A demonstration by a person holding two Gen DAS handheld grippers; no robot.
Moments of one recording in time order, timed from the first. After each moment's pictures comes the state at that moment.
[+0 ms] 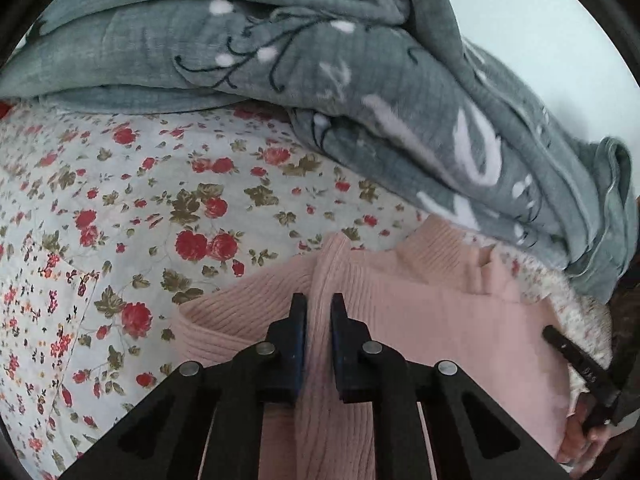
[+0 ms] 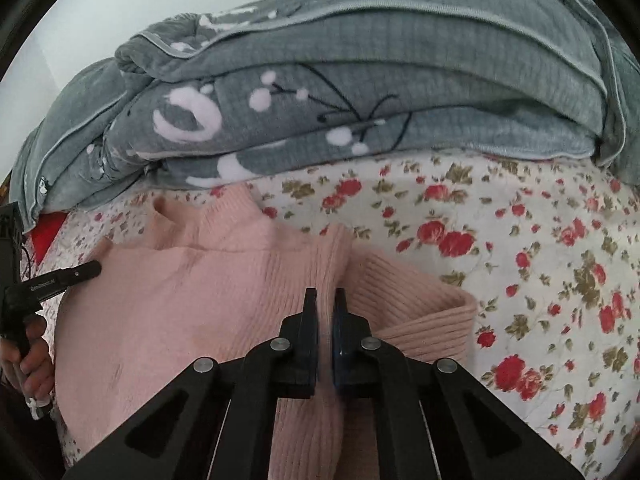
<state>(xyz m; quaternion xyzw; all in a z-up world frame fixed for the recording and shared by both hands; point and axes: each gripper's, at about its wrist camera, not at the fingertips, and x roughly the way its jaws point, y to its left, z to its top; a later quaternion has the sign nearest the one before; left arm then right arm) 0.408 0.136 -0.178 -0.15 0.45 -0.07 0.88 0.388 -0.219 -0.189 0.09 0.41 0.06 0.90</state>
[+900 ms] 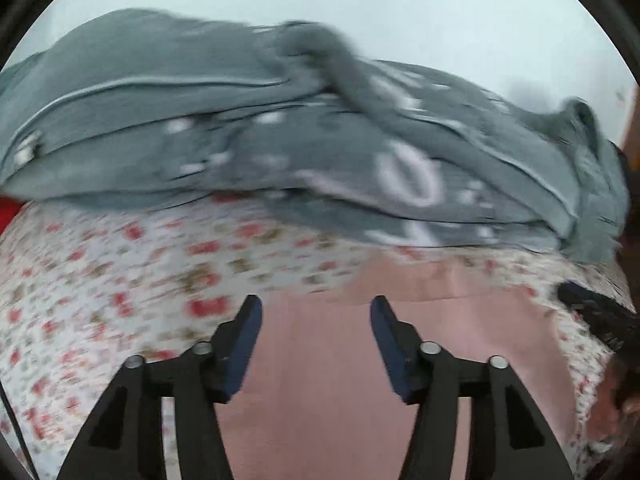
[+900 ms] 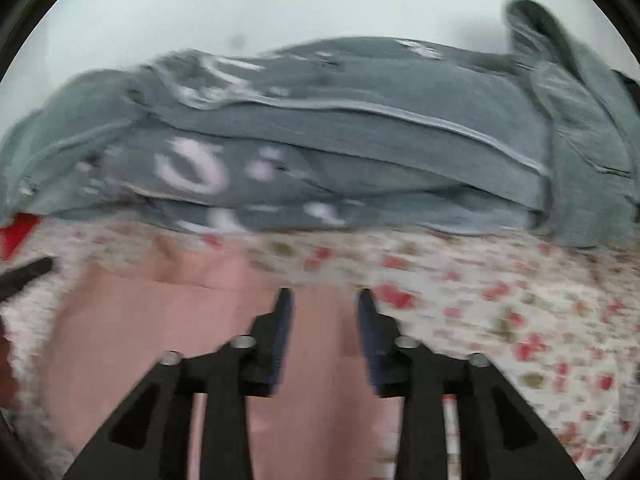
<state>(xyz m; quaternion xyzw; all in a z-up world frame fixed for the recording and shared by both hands) 0.379 0.083 -0.128 -0.04 0.37 -0.08 0.93 0.366 -0.183 -0.132 0.04 0.35 0.04 0.94</state>
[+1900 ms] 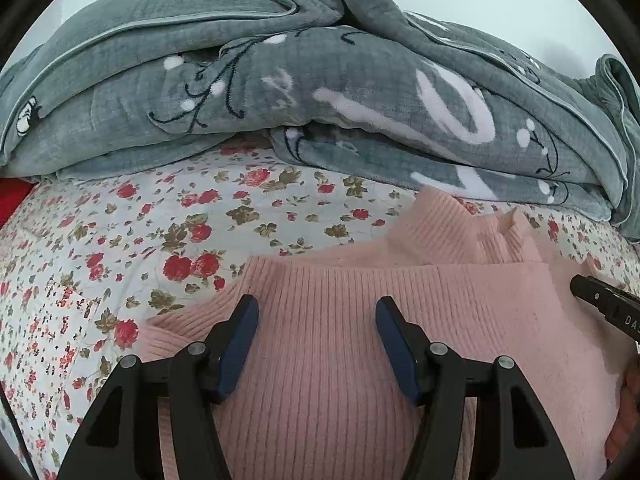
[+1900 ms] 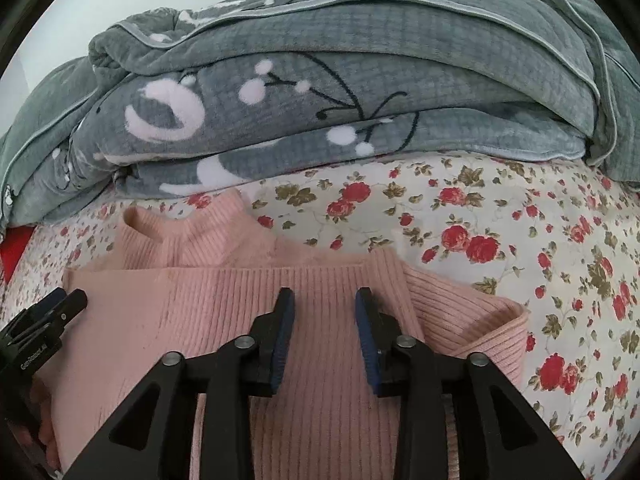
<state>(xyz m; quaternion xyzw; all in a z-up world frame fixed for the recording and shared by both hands) 0.399 0.069 -0.205 0.00 0.38 0.00 0.92 0.410 -0.187 -0.208 0.07 0.40 -0.01 0.91</state>
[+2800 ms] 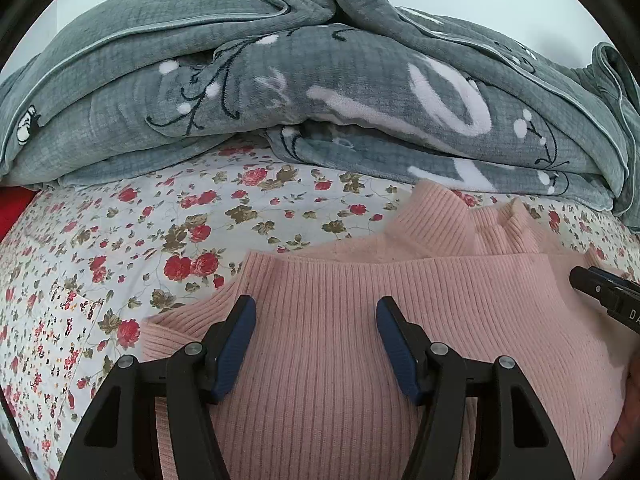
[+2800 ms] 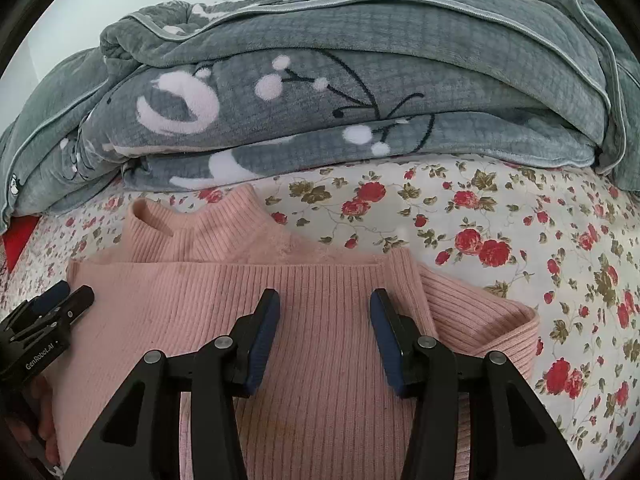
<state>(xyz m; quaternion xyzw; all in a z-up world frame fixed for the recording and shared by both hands) 0.397 0.066 -0.205 0.01 0.39 0.00 0.92 0.412 -0.182 -0.210 0.06 0.41 0.01 0.91</state>
